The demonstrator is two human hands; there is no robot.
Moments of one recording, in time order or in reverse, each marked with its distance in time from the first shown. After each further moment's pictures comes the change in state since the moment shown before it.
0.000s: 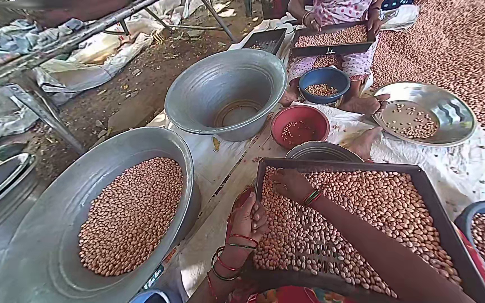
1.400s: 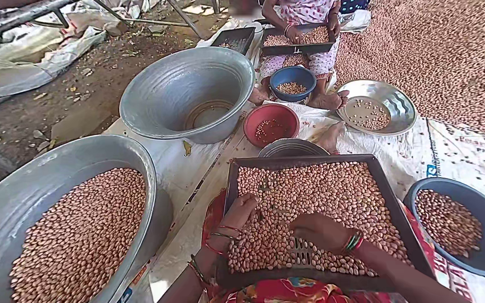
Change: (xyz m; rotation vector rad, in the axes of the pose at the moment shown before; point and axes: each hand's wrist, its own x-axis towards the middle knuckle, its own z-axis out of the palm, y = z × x) left_hand 0.029 -0.011 0.019 1.061 -0.201 0.002; right_hand -0.161 0.021 0.001 0.273 -0.078 -0.044
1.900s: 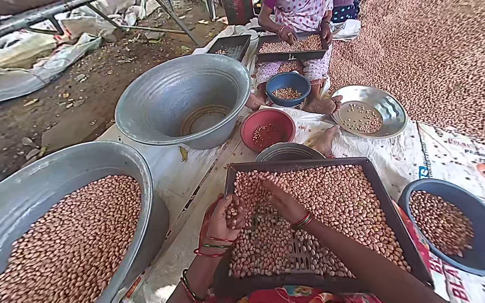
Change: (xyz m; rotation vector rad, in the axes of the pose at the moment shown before) left_hand -0.009 -0.009 -0.006 -0.921 0.028 0.240; right_hand 0.088 0.015 0.020 0.180 0.370 -0.053
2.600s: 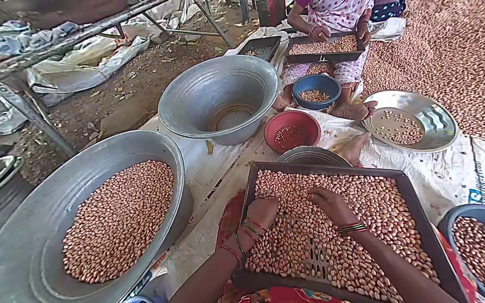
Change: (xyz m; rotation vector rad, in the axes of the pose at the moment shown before) left_hand 0.034 -0.010 0.037 2.157 -0.313 -0.416; right_hand -0.019 -0.008 -0.051 -0.019 0.111 0.299
